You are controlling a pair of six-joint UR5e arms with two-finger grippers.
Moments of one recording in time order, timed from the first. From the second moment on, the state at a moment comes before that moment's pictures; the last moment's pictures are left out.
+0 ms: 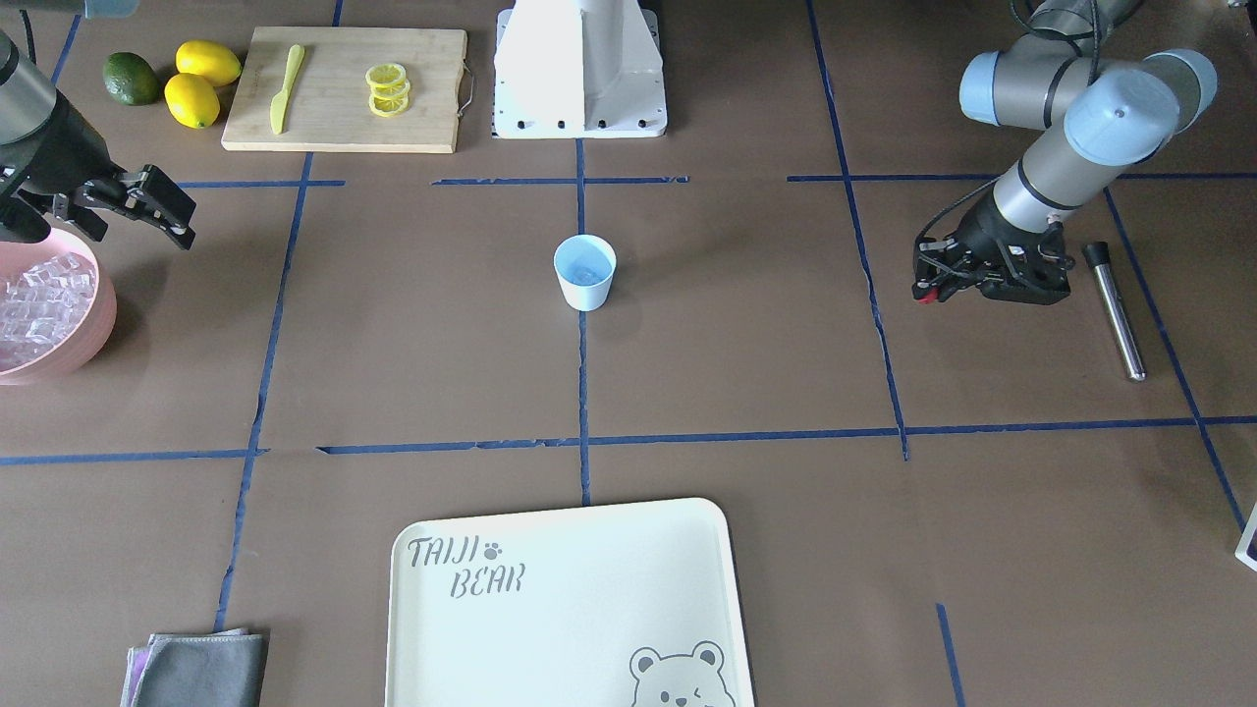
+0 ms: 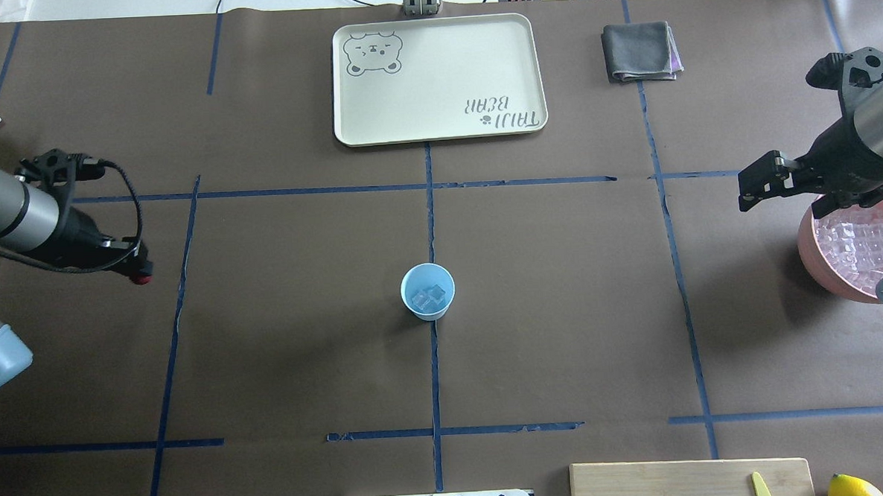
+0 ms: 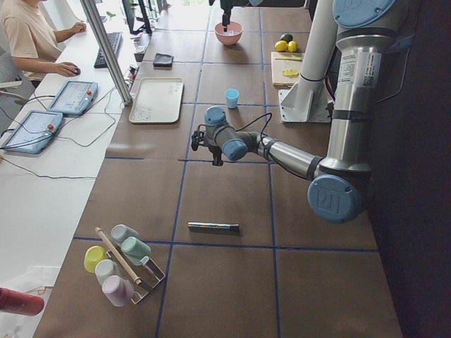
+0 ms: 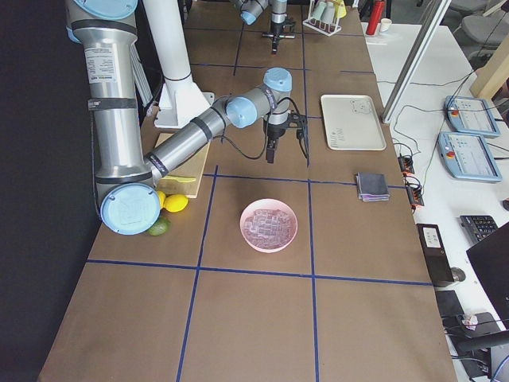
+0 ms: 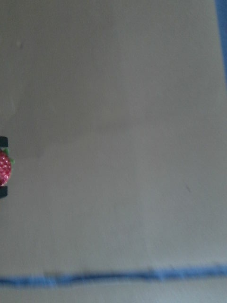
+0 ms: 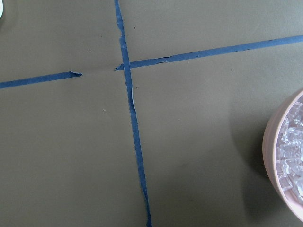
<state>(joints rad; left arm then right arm) -0.83 -1.72 -1.81 -2.01 -2.19 -1.03 0.99 -1.49 2.13 -1.69 2.20 0.92</state>
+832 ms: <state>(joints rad) -0.56 -2.23 -1.65 -1.99 -1.99 -1.56 0.99 -1.49 2.12 -1.69 2.20 0.92</state>
